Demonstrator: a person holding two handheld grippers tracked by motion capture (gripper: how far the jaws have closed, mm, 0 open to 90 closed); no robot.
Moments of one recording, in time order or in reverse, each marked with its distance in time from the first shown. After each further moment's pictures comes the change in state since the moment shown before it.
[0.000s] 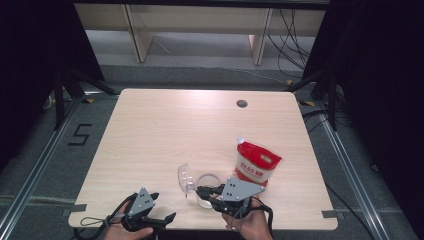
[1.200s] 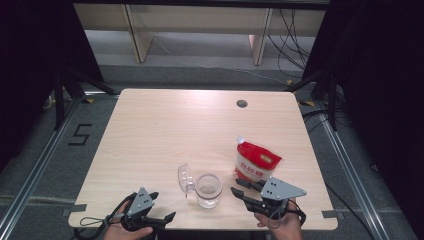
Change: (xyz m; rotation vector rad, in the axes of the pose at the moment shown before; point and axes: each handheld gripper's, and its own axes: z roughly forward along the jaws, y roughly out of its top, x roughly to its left) left arm -0.001 0.000 0.001 -0.033 0.004 -0.028; right arm -0.027 -0.035 -0.071 -0.005 -0.177 0.095
